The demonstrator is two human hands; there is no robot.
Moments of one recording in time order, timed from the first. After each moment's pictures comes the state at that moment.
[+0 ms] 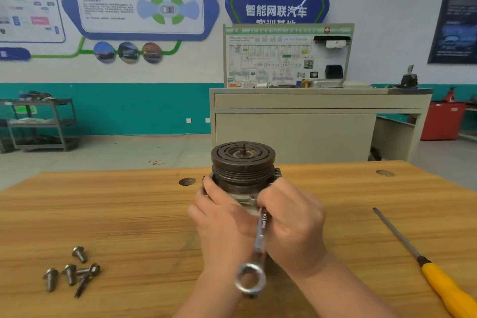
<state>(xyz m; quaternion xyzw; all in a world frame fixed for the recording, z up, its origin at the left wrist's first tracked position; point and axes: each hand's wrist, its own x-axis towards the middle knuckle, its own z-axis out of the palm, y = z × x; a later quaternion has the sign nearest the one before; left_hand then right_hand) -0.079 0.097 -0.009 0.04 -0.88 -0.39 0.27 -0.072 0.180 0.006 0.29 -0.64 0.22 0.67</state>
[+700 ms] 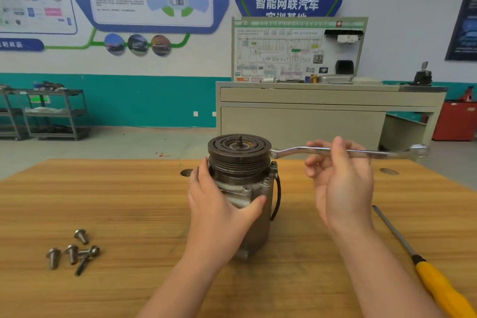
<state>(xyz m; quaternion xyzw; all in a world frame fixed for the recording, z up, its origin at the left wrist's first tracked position) -0.089 0.082 -0.022 -0.06 -0.83 -0.47 0.29 -0.084 0.242 0.029 0.14 -0.42 0.83 0.35</state>
